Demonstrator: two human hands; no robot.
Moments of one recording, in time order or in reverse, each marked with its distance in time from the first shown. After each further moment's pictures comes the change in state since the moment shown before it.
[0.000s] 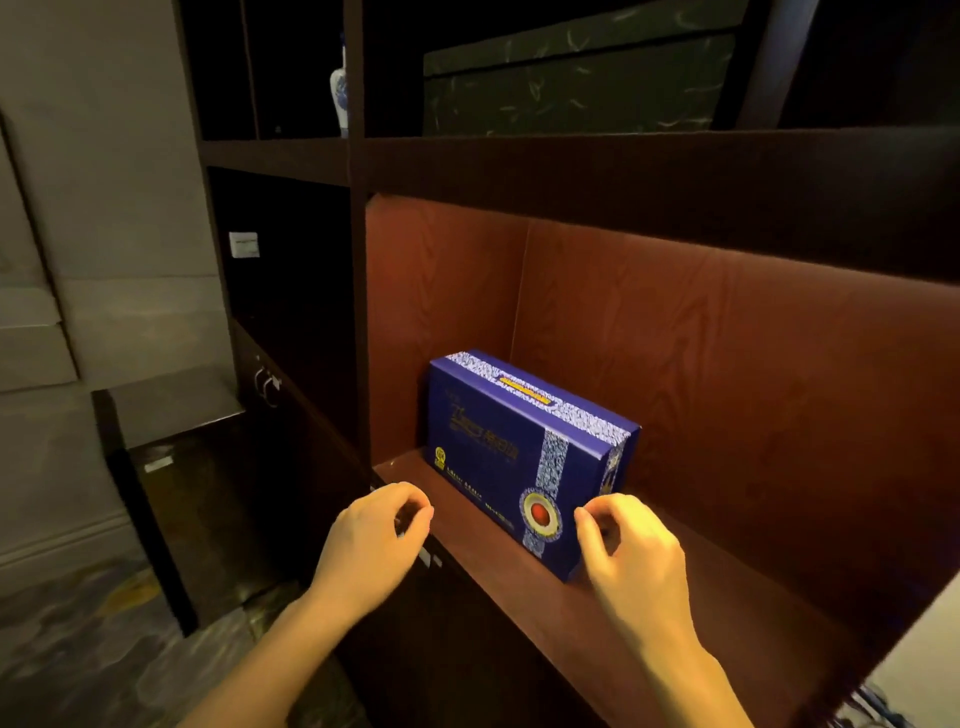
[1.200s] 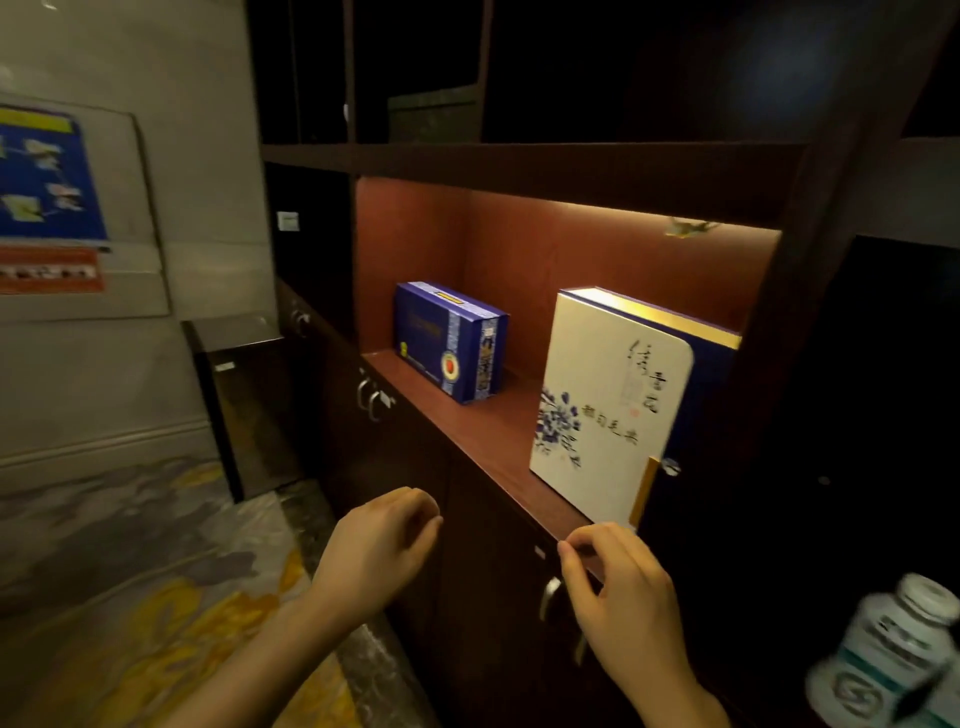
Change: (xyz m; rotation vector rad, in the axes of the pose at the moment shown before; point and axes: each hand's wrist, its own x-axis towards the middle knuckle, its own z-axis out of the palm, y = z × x) left_hand -0.429 0.342 -0.001 0.194 -0.032 0.104; right_hand -0.366 0.030 -0.382 -0.084 -0.150 -0.147
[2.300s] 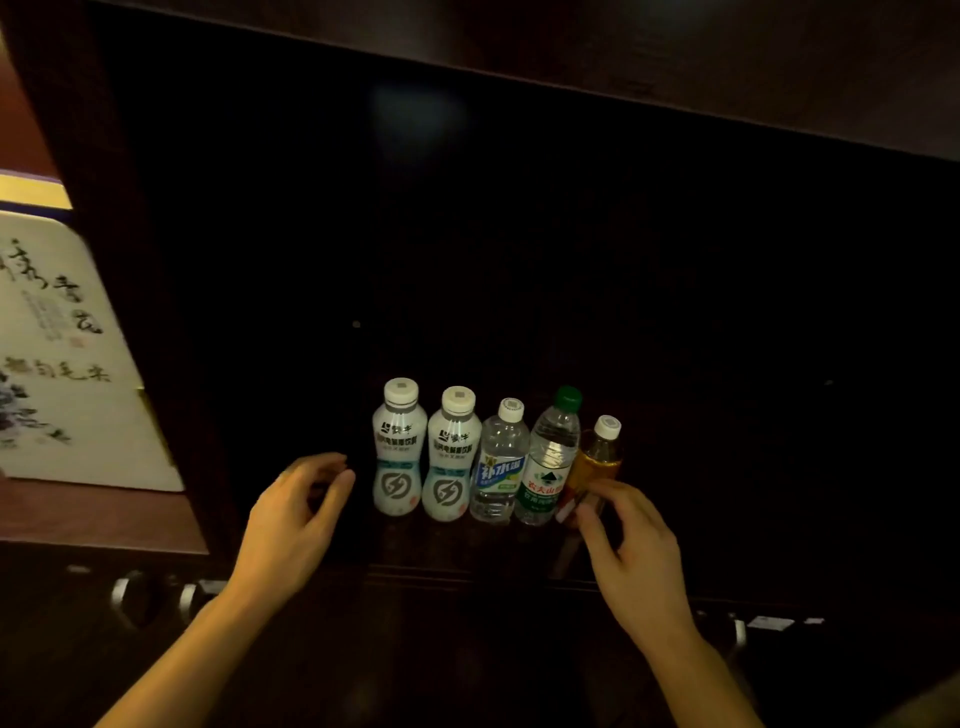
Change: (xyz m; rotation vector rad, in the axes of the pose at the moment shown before) left_hand 0.028 0.260 0.241 -0.720 -0.379 0.276; right_hand -0.240 0.162 -0.247 -0.372 0.428 0.780
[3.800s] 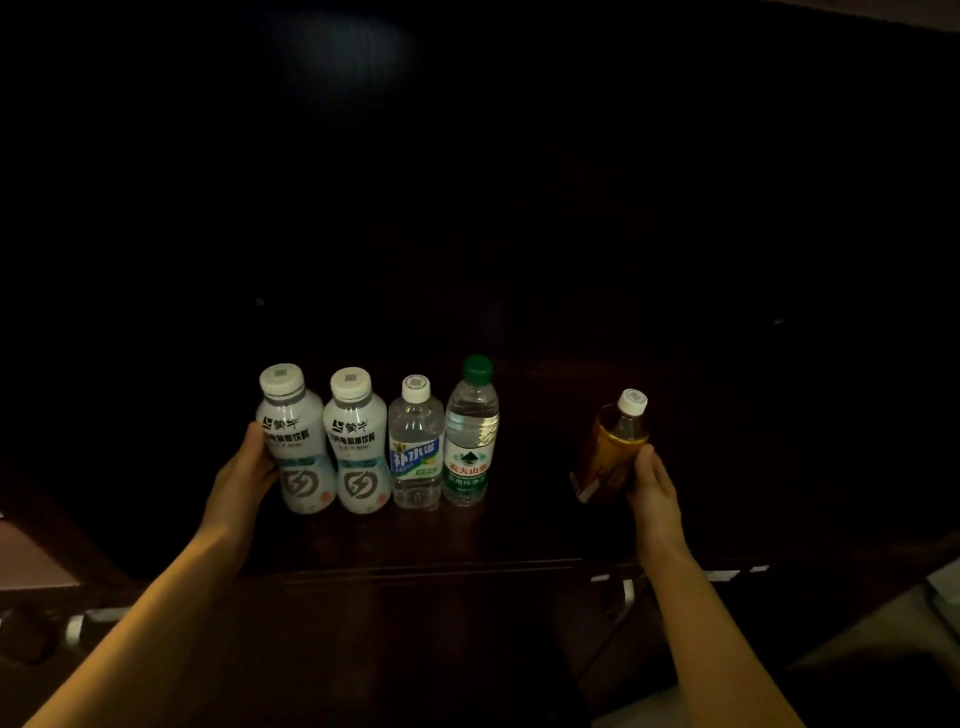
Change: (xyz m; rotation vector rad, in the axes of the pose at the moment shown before) left_hand 0.047 -0.011 0.089 -0.654 -0.107 -0.421; right_hand 0.048 0.167 -0.015 0.730 0.102 0.709
